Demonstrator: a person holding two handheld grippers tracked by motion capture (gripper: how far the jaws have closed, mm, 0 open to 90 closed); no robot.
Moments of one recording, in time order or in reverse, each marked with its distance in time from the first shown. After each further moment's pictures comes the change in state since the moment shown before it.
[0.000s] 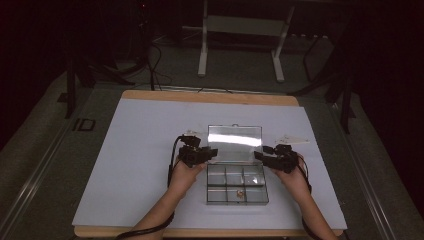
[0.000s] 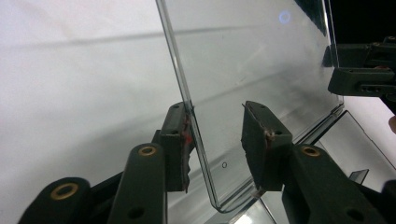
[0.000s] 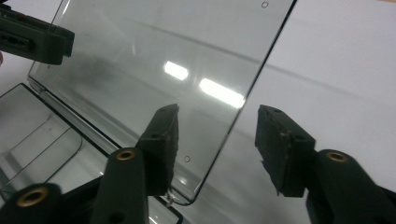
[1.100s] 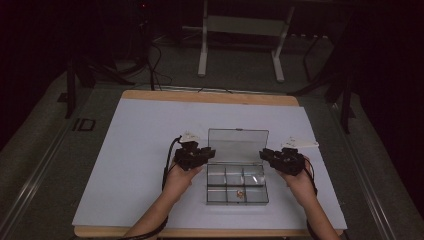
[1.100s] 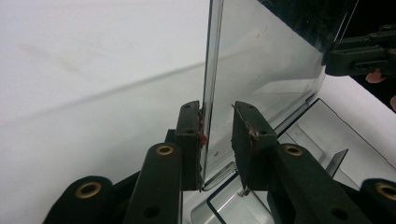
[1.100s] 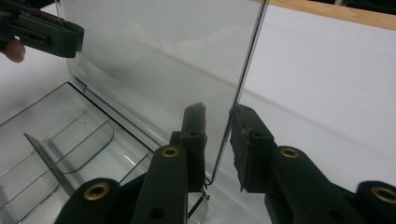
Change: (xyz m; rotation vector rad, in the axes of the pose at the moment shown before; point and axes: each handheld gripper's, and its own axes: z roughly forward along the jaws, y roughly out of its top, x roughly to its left) left arm -0.011 -0.007 -0.023 -0.070 -0.016 0.138; right arm 0.008 0.002 -0.027 -0.044 0.043 -0.048
